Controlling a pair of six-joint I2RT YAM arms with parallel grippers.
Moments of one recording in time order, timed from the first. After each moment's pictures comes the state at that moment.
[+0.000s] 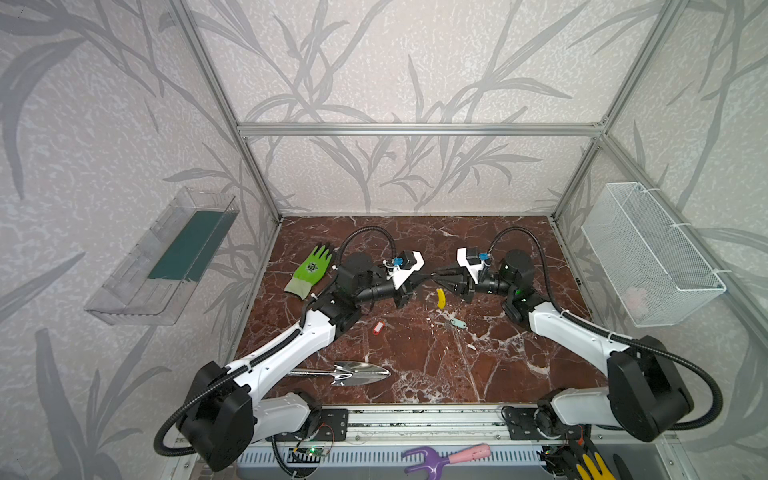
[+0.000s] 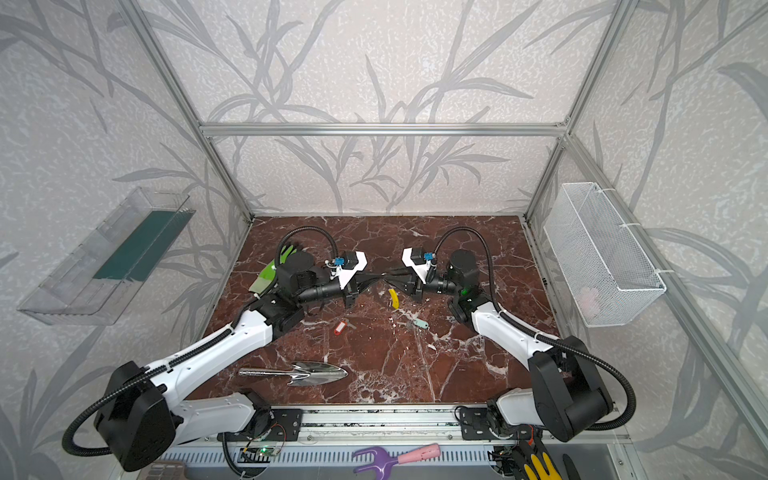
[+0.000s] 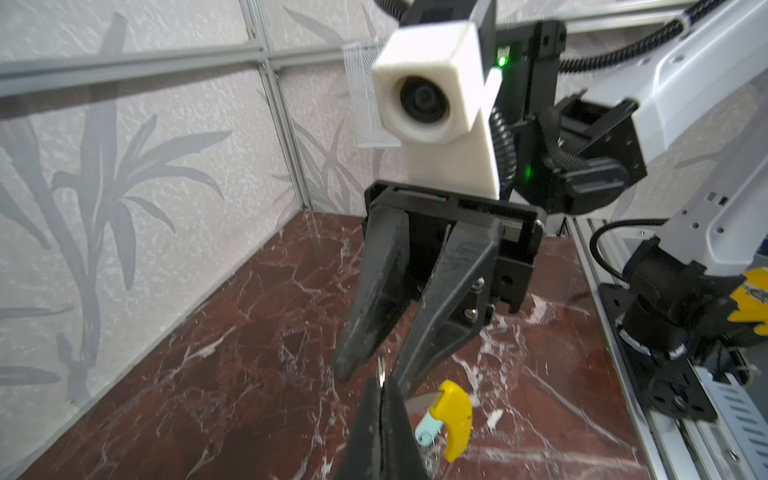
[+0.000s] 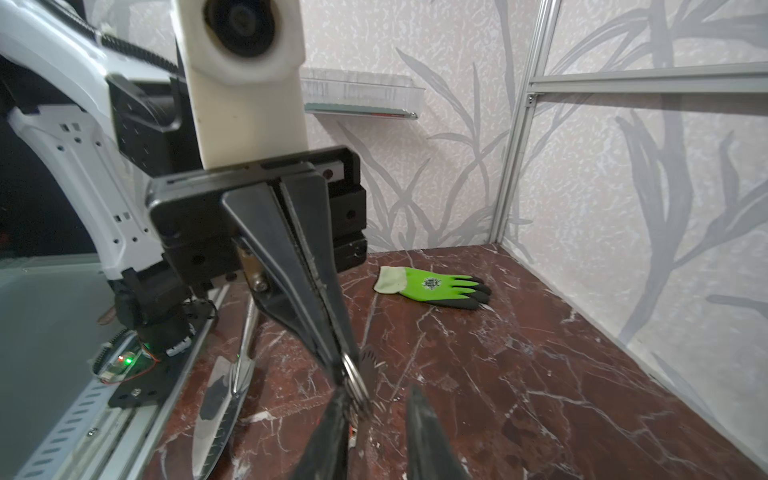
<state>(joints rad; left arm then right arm) -0.60 1.24 0.90 0.13 0.62 0.24 0.44 1.33 0.74 0.55 -0.95 -0.11</state>
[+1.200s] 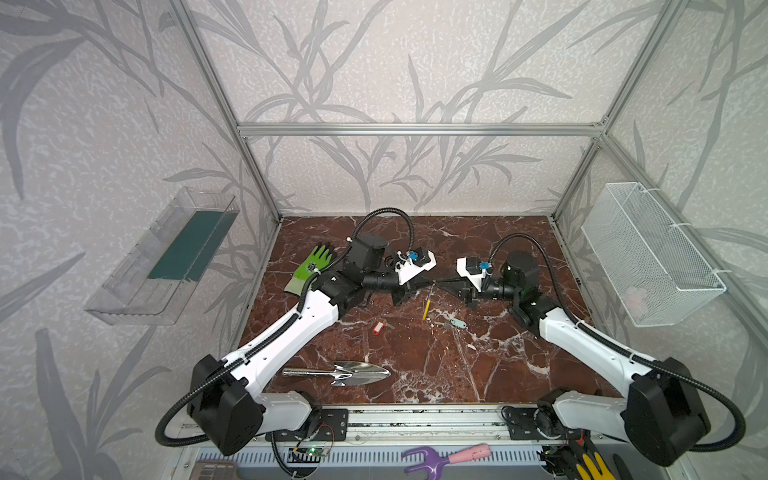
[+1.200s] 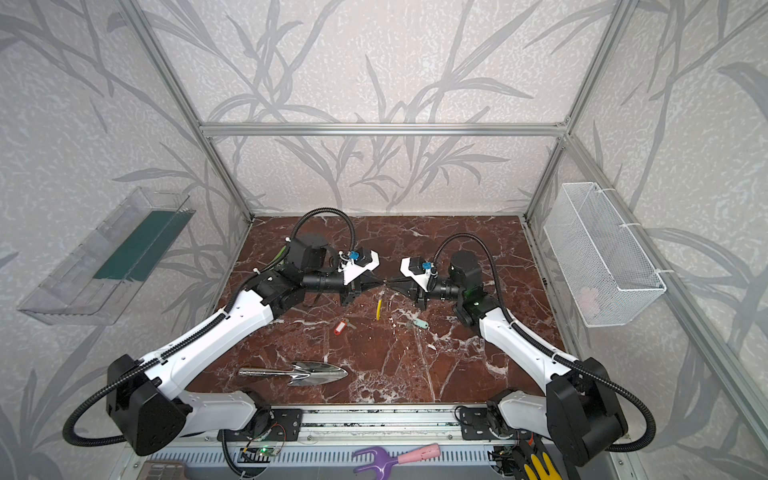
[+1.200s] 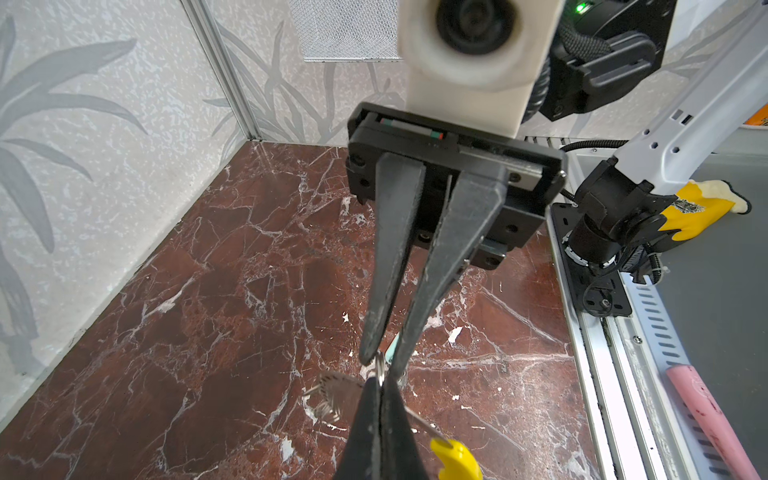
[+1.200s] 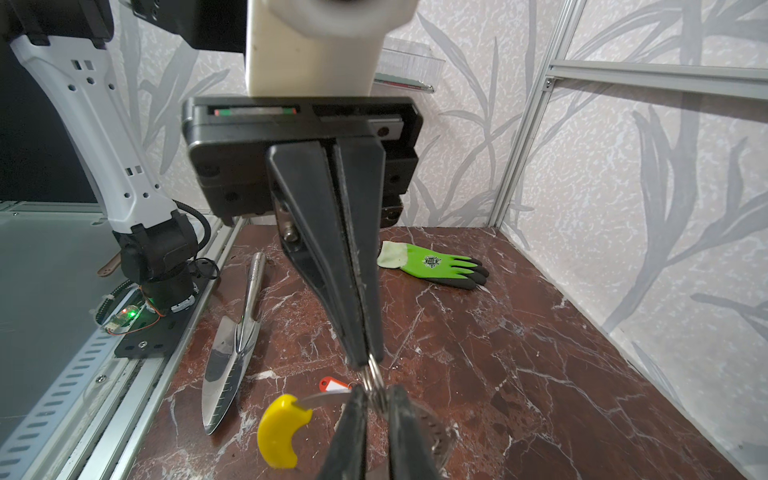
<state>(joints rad) -0.60 1.31 1.14 -0.34 0.67 0.43 0.45 1.25 0.76 0.33 -0.95 -0.26</state>
